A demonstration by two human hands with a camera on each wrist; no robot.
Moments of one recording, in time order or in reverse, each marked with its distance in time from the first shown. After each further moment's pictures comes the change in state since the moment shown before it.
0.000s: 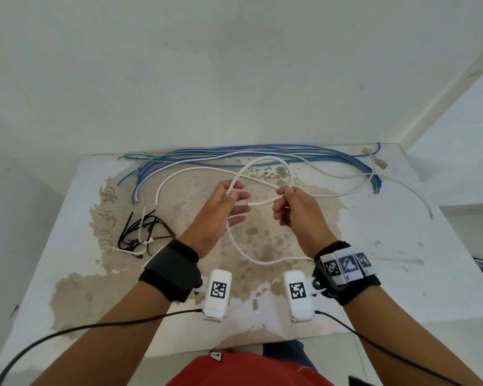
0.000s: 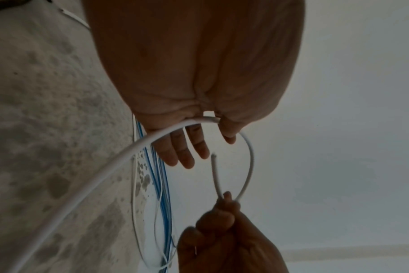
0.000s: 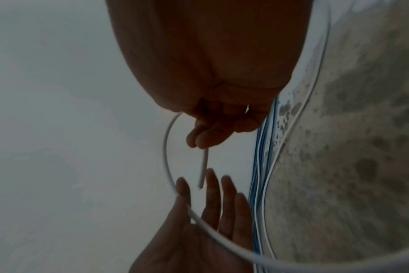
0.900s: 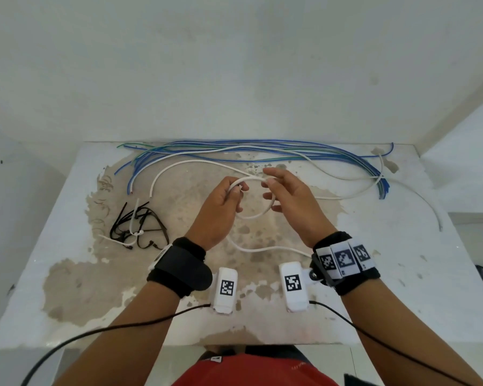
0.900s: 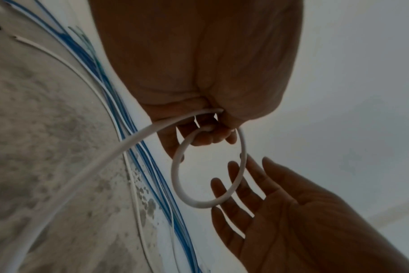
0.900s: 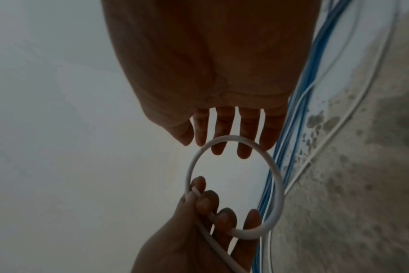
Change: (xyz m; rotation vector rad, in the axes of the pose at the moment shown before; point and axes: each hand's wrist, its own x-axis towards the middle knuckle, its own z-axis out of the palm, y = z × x) left_hand 0.030 -0.009 0.038 0.445 0.201 0.212; right_hand 0.034 -0.026 -0.028 -0.190 -0.203 -0.072
